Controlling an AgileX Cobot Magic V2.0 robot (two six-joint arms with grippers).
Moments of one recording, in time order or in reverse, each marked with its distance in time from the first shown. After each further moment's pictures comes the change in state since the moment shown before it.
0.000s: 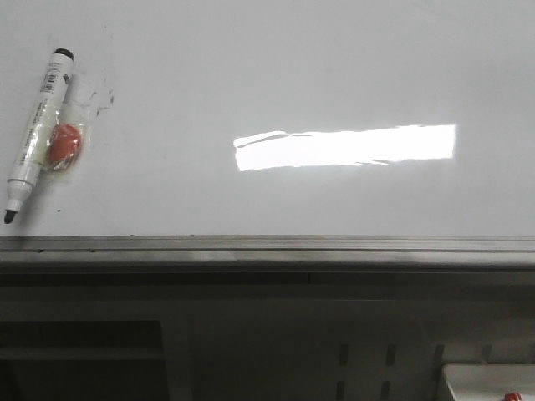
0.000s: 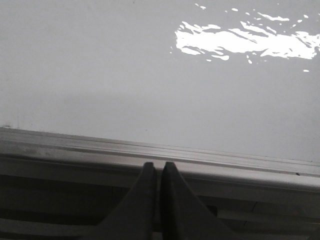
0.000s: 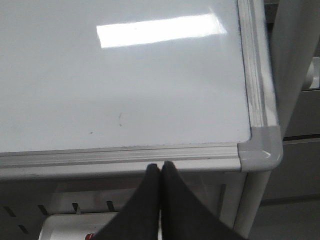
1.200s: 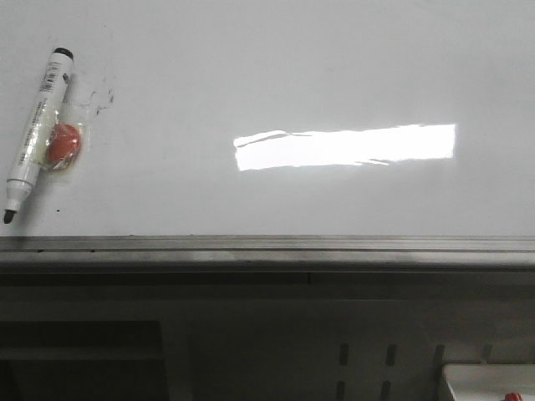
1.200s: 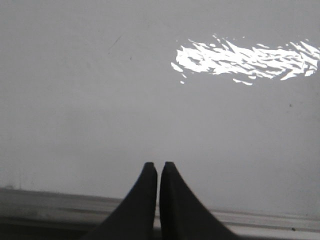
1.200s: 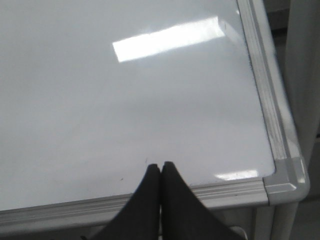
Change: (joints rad) left arm 0.000 0.200 -0.084 0.029 -0.176 0.000; right arm 0.000 0.192 -0.131 0.155 -0.049 0.000
